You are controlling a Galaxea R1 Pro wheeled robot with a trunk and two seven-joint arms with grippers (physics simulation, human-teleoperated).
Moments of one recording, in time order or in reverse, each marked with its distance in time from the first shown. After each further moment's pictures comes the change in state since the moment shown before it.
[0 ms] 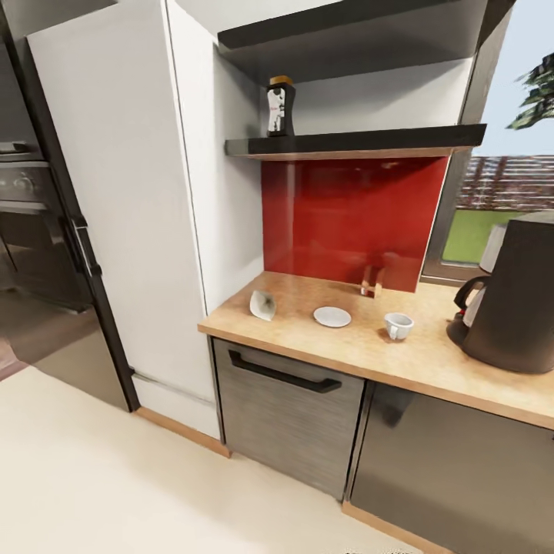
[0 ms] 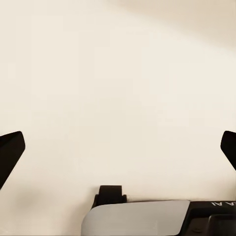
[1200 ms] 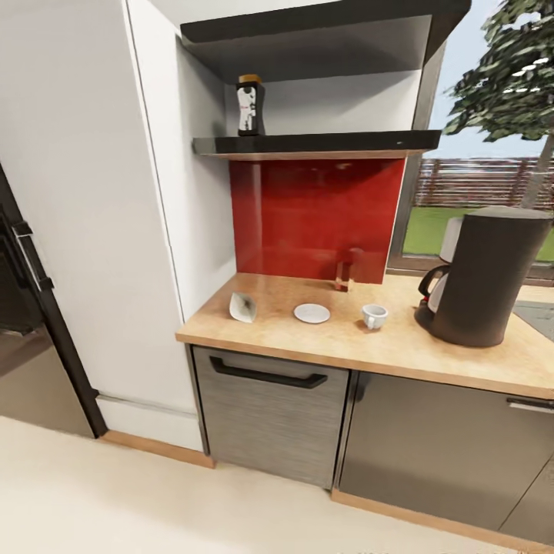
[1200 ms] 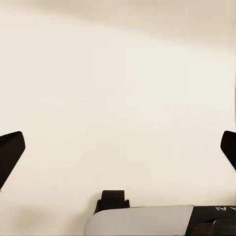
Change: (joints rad) left arm 0.000 0.006 -0.002 0.021 -0.001 -0.047 0.000; right arm 0.000 0.000 0.000 0.014 0.000 0.001 0.001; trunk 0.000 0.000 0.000
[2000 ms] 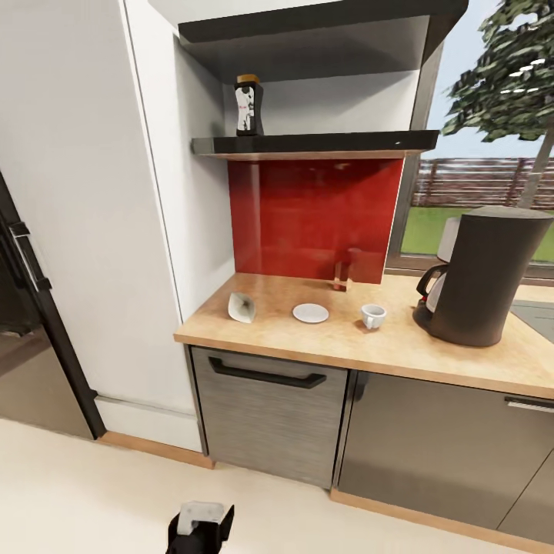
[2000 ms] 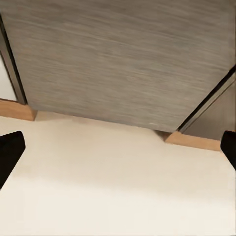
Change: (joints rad) left arm 0.000 -0.119 -0.017 -0.618 0.008 0.177 -0.163; right arm 0.000 -0.003 -0.002 0.020 -0.002 -0.079 0.000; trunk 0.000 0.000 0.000
